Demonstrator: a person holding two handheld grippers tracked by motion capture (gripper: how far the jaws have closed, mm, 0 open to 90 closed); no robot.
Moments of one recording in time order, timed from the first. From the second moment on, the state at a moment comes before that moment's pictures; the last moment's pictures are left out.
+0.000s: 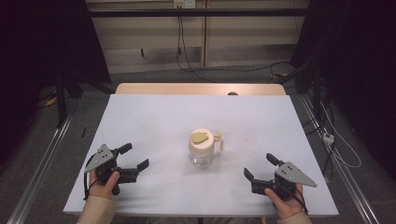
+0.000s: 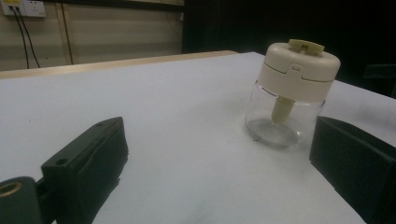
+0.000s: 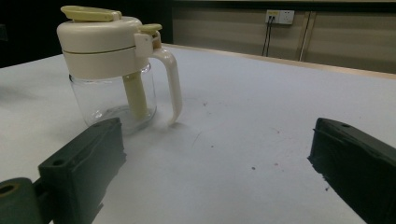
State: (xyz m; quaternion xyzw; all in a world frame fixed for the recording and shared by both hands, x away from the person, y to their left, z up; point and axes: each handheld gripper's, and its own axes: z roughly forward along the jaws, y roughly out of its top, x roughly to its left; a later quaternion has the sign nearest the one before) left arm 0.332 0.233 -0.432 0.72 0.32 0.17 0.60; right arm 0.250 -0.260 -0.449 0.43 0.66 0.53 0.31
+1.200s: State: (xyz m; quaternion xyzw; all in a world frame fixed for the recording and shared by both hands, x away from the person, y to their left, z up) left arm 0.331 0.230 -0.432 0.72 0.32 0.17 0.60; right arm 0.276 -0.190 -0.443 0.39 0.71 0.51 0.29
